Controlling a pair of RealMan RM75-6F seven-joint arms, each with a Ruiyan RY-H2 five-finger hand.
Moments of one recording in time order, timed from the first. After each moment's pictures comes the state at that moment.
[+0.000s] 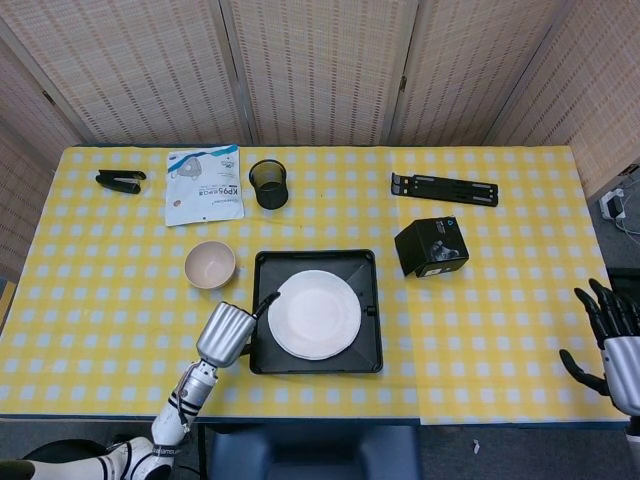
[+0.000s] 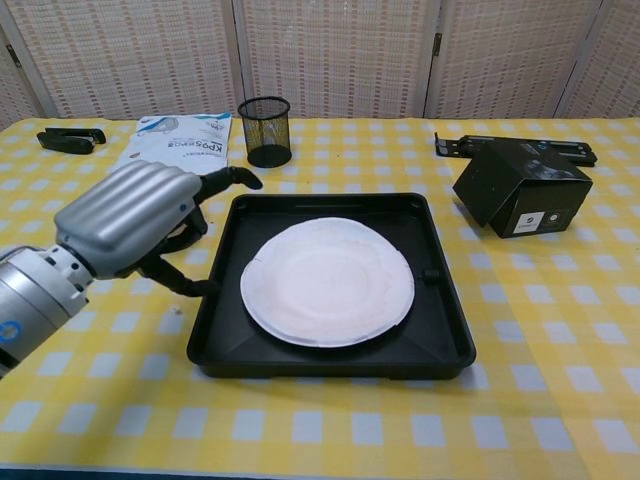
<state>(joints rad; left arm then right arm) -0.53 -1.80 -0.10 -1.29 1.59 1.32 0.40 0.01 -1.06 0.04 -1.58 -1.58 1.59 0.11</state>
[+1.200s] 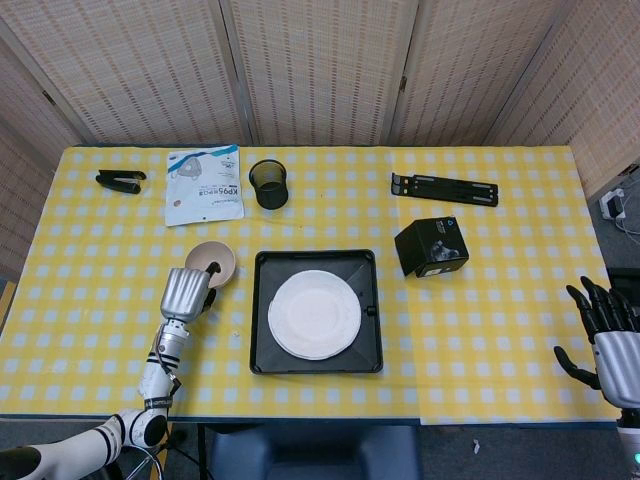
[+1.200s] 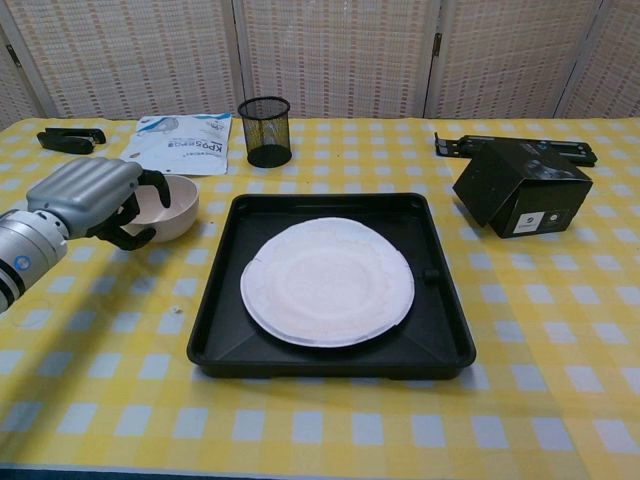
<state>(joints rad) -0.59 -1.83 -0.24 -1.02 1.28 1.14 0.41 0.03 -1.08 0.05 -1.58 -1.55 1.54 0.06</state>
